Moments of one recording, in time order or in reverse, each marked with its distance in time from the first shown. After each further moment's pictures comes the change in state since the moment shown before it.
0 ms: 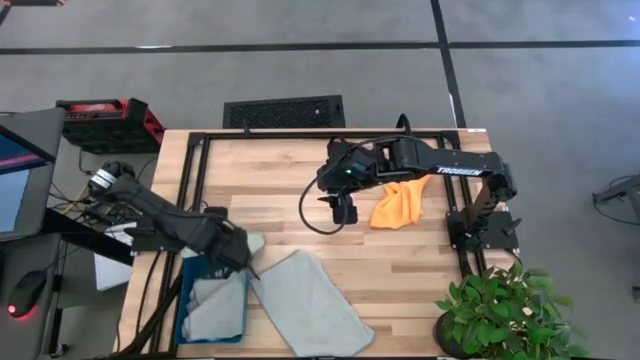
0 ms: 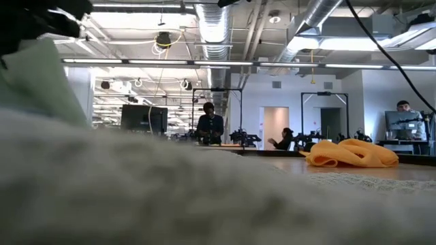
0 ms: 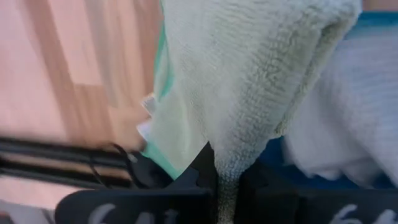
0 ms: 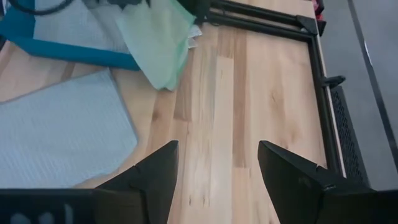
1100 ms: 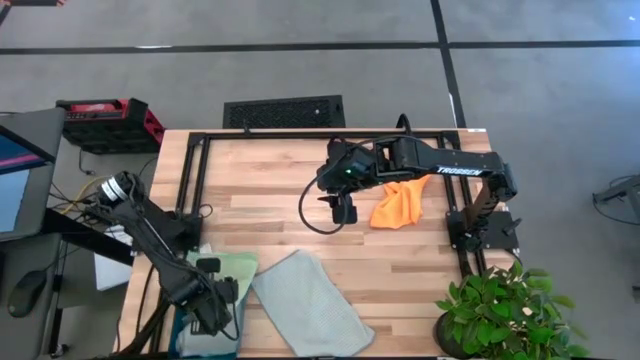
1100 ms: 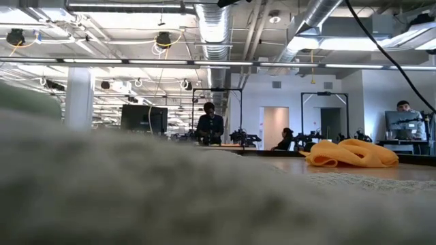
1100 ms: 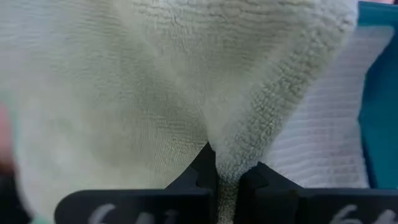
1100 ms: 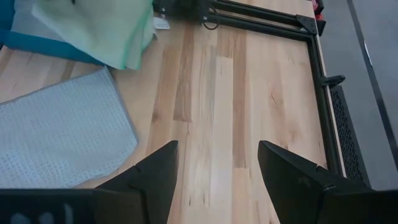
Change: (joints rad) left arm -0.400 0.150 0.000 0.350 0.187 -0.411; right arm -0.002 -0.001 -0.001 0.004 0.000 0.001
